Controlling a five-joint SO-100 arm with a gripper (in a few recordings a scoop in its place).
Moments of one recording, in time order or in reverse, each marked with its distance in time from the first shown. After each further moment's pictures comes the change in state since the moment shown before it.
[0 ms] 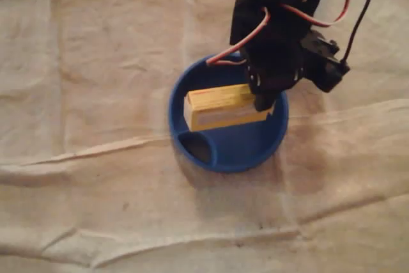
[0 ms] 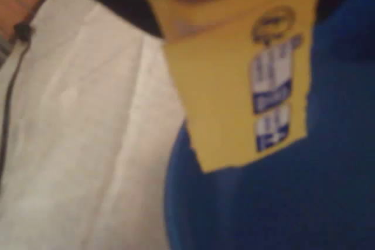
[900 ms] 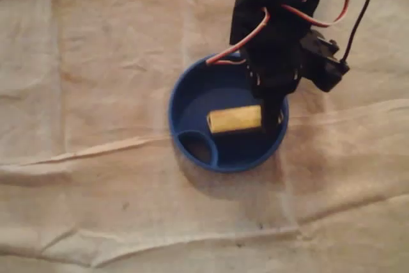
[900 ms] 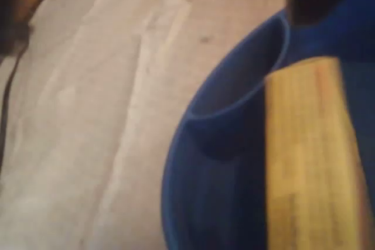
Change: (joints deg) arm 0.0 0.0 0.1 0.0 0.0
